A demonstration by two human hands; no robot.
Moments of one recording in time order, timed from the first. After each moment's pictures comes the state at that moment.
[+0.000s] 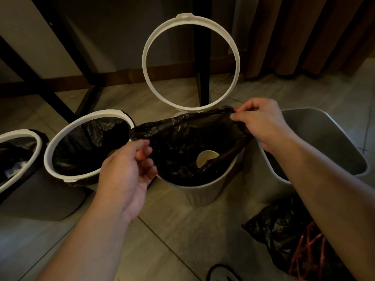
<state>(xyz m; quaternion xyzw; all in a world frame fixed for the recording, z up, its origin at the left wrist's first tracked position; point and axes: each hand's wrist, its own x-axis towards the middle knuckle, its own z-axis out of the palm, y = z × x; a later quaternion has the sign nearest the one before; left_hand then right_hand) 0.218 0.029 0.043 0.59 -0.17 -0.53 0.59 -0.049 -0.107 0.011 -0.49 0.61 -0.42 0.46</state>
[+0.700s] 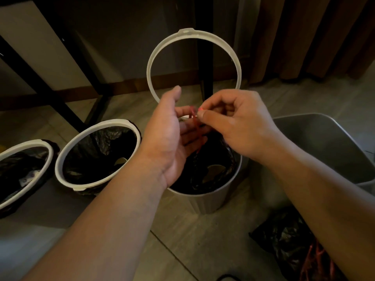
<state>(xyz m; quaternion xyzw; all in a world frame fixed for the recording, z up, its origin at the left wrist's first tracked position) 0.156 -0.012 0.113 0.54 -0.30 -0.62 0.49 0.001 -0.058 0.081 -0.68 0.40 -0.45 0.42</state>
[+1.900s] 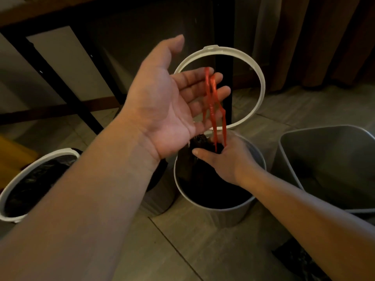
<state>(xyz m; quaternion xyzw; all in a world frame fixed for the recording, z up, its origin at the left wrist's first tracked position) 0.188 -0.029 0.188 0.48 -0.35 -0.63 0.50 0.061 -0.079 0.009 -0.65 0.51 -0.35 0.45</state>
